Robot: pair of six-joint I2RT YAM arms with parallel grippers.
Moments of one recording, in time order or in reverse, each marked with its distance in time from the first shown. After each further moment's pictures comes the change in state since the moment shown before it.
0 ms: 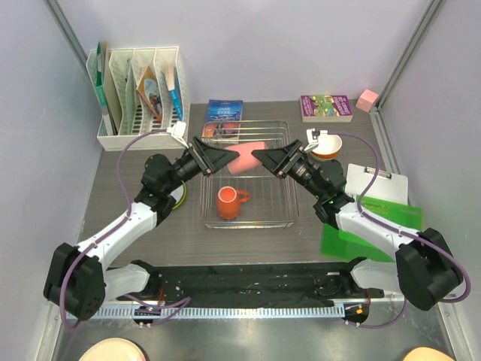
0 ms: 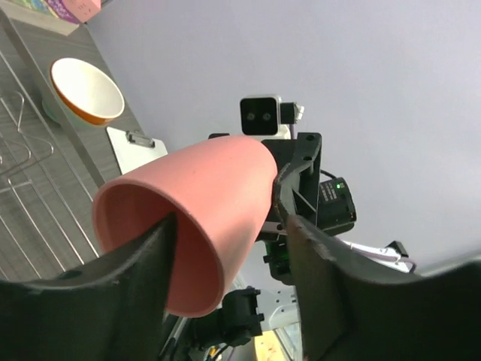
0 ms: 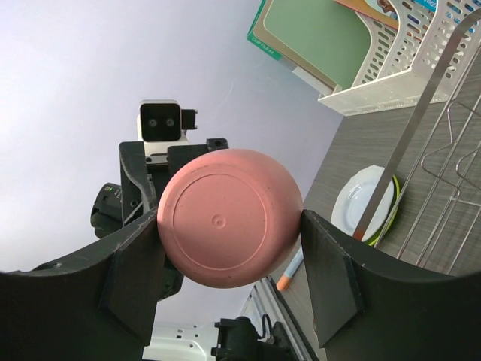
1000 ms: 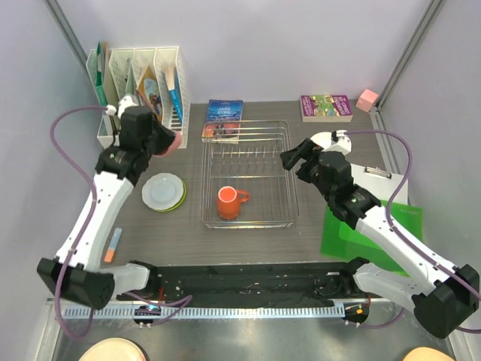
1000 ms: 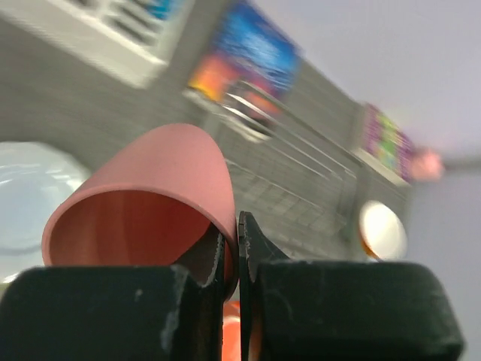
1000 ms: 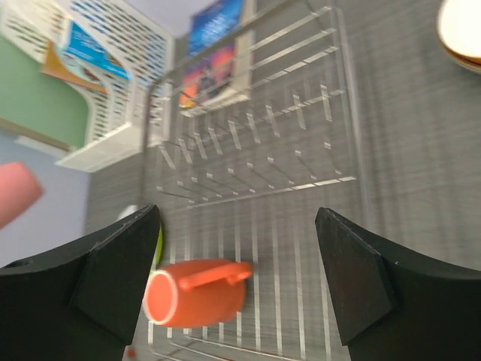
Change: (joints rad) left arm 0.170 0.039 0.634 -1.211 -0.654 0.353; right arm 0.007 -0.210 0.212 -0.932 0.560 -0.373
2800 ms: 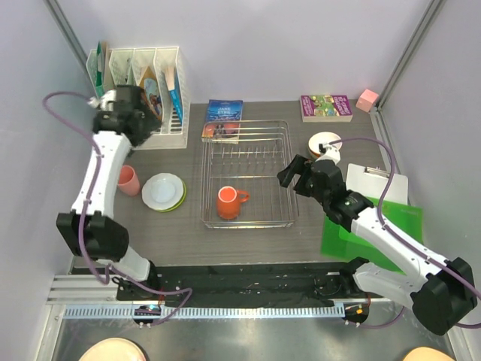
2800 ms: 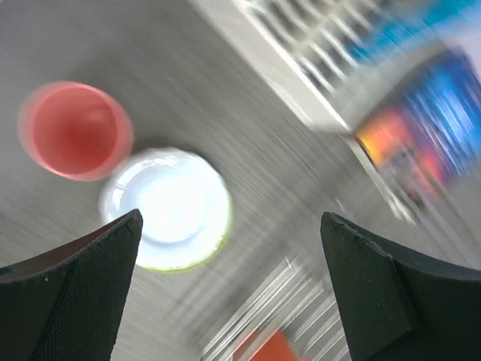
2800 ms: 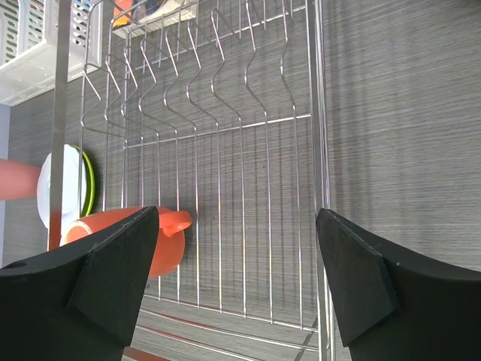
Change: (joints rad) left arm 0.346 0.428 0.392 -0.480 -0.130 -0.016; right arm 0.000 0.026 -0.090 -0.084 -0.068 -0.076
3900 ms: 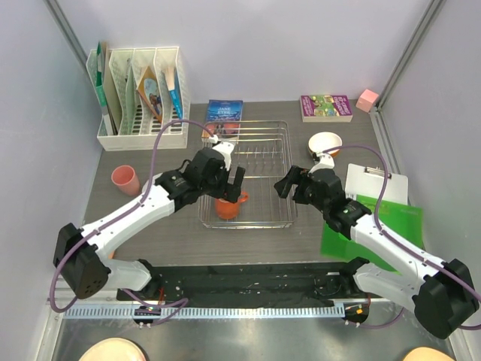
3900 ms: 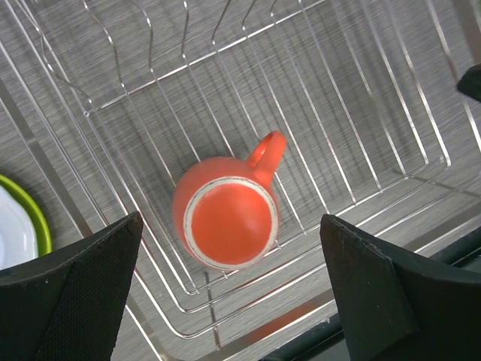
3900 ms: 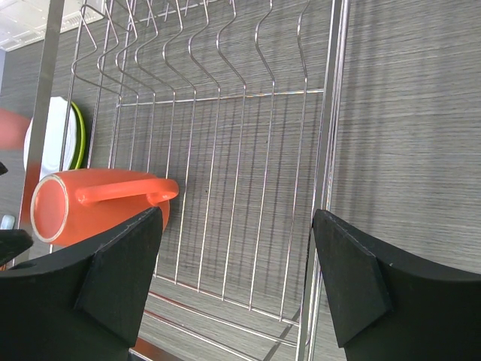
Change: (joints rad) left arm -0.819 -0.320 -0.622 0.518 0.183 0.539; right arm 0.008 -0.031 -0.130 0.121 -0.104 -0.083
